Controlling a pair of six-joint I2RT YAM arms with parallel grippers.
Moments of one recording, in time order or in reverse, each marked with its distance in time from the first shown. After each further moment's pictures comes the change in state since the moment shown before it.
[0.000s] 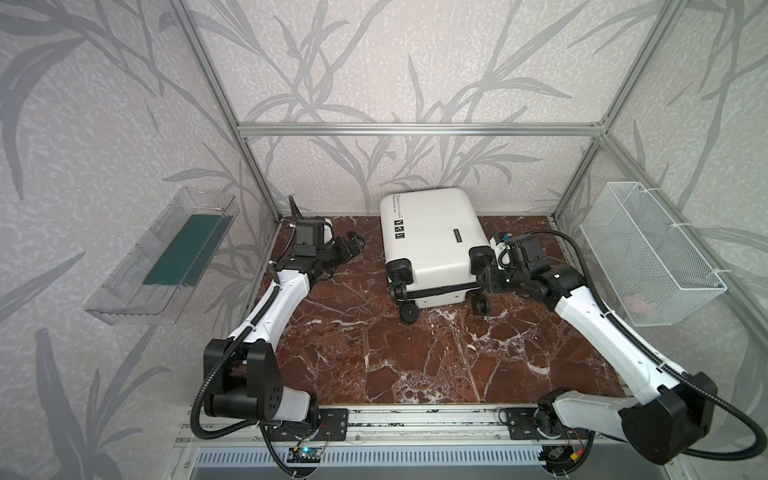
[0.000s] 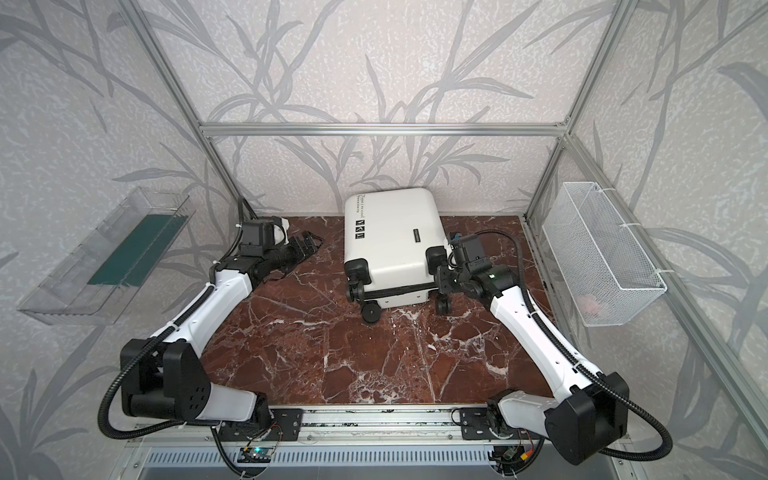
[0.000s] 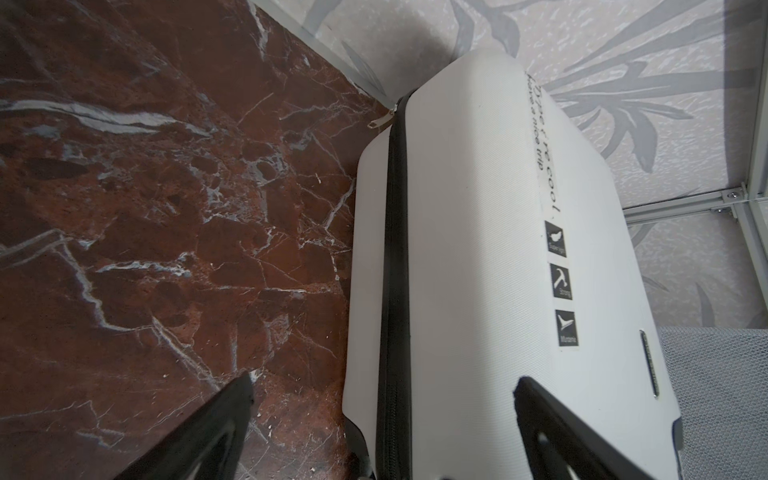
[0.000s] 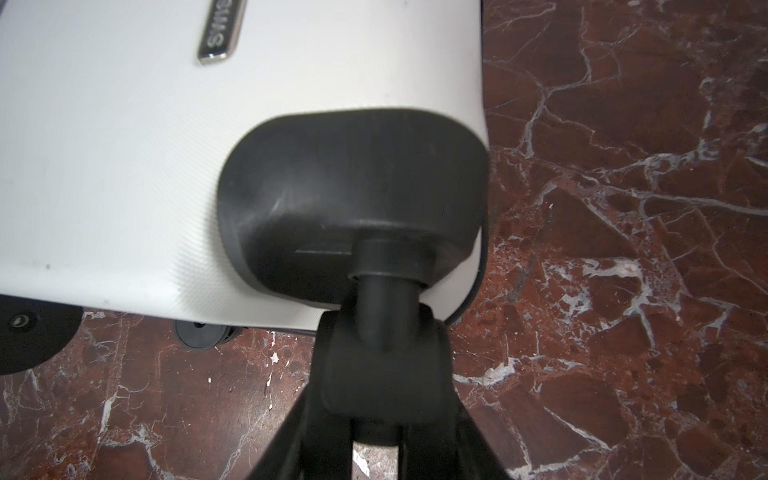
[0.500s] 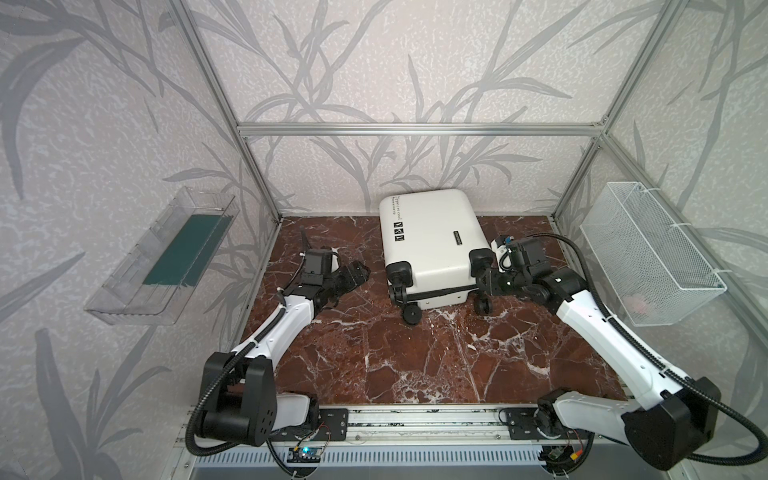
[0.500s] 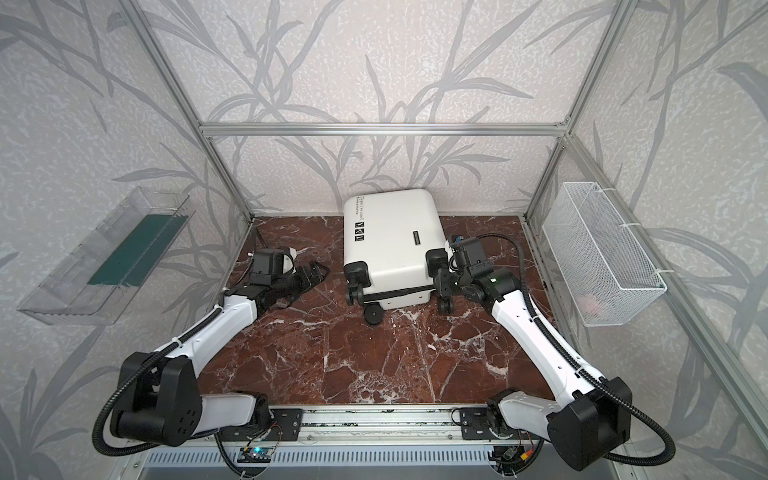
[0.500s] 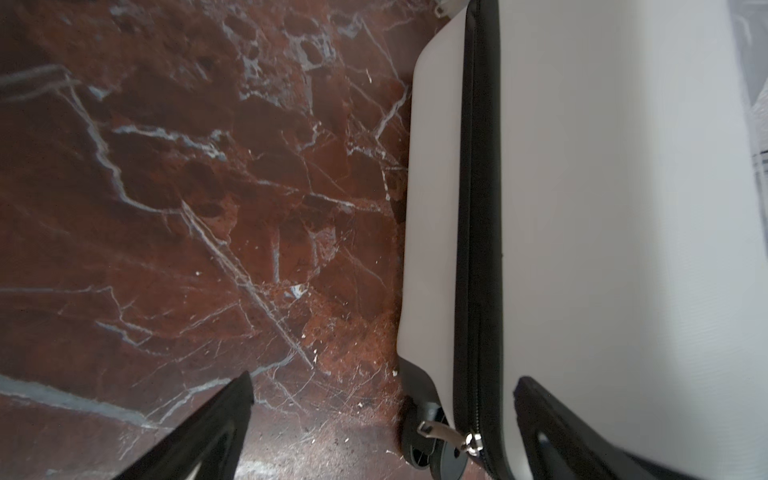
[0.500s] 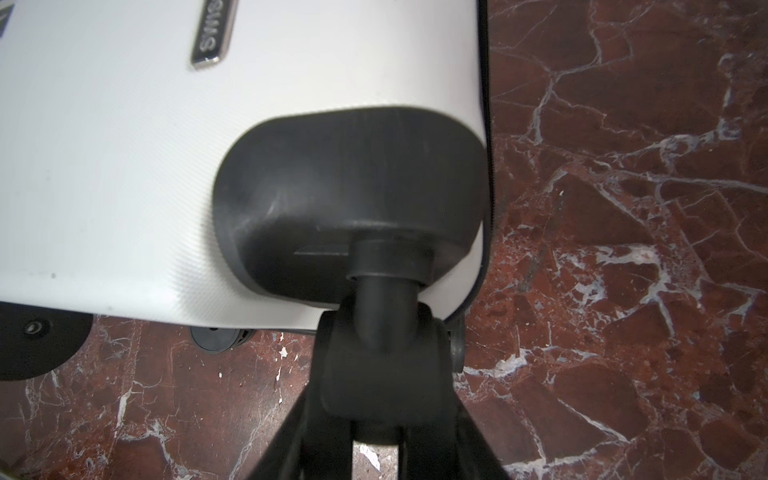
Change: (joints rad) left arm -0.084 -0.115 -0.312 0.113 -0.063 -0.020; right arm 0.002 -0.017 -0.056 0.021 -0.016 0.034
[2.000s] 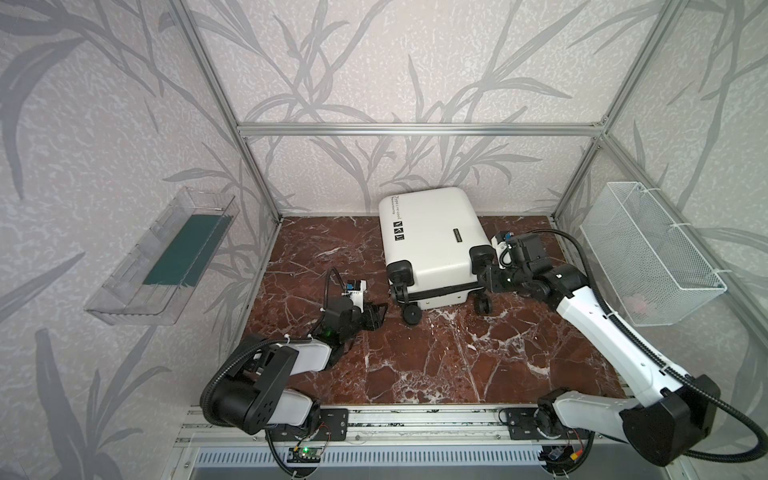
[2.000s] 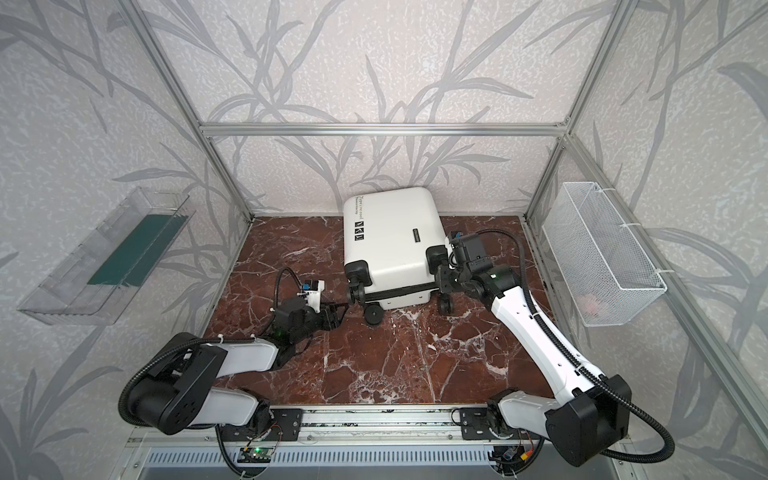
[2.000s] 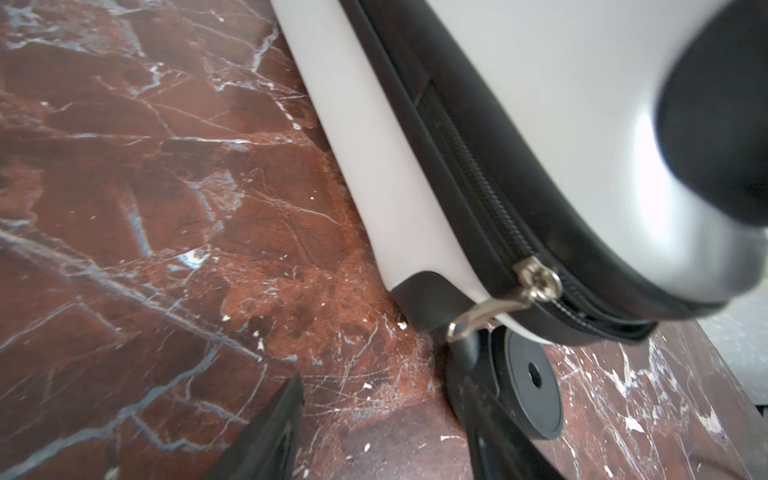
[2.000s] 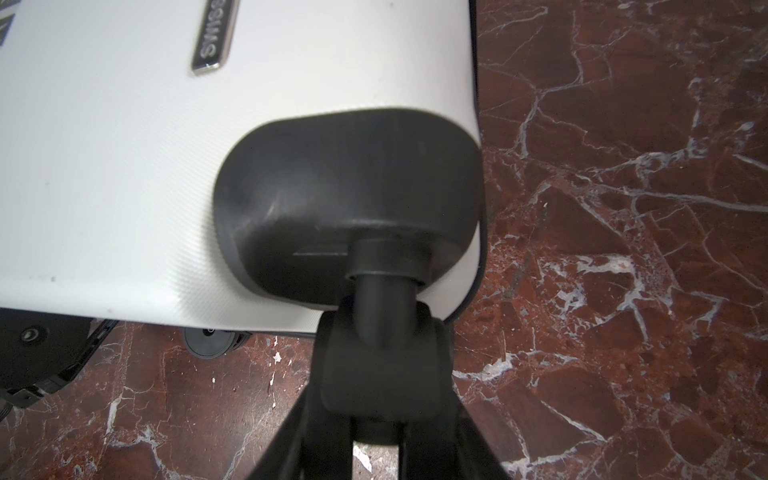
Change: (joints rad) left arm -0.235 0.104 -0.527 0.940 -0.068 0.244; right arm 0.001 0.021 0.062 -0.034 0.028 -0.020
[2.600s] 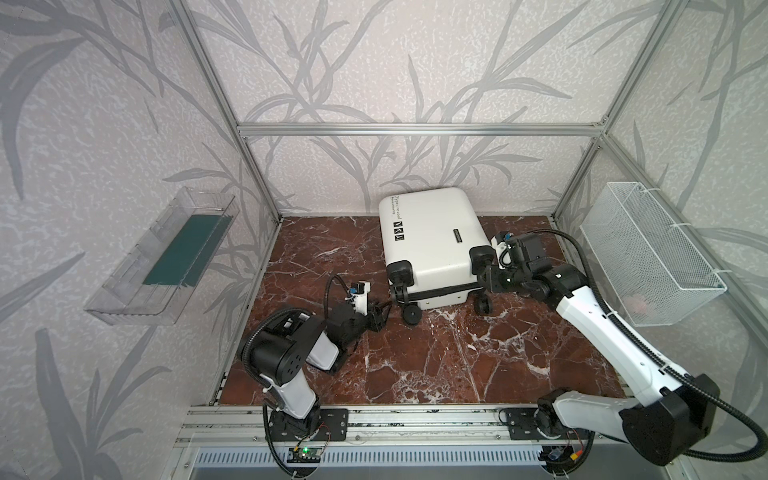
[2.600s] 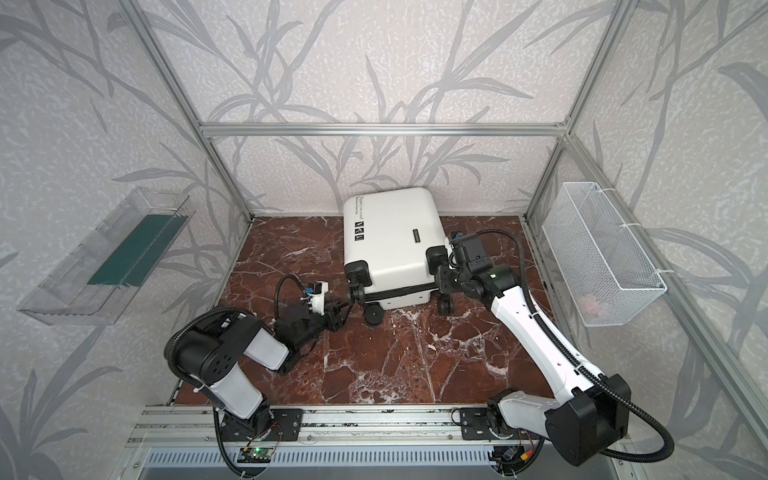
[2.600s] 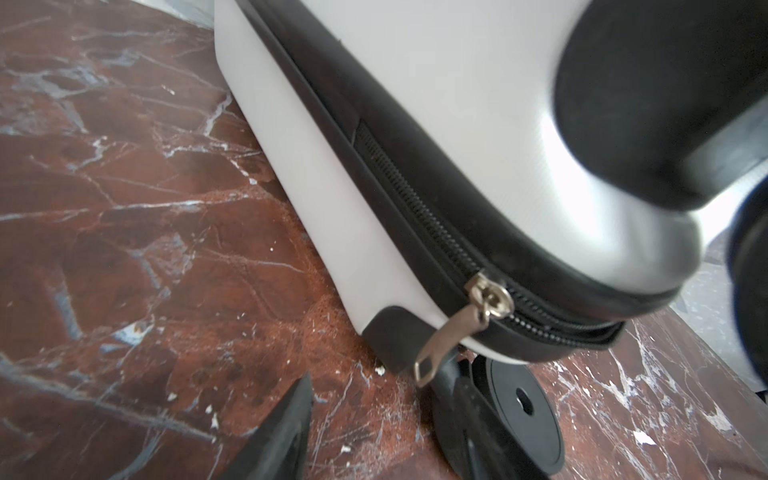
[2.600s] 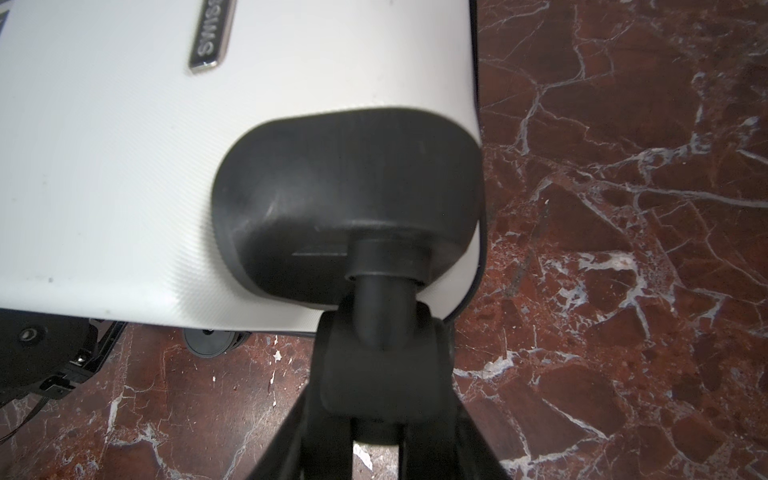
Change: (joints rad) left arm -0.020 0.289 -0.050 0.523 0.012 0.047; right arm 0.000 0.003 0.000 -0.003 -0.002 0.004
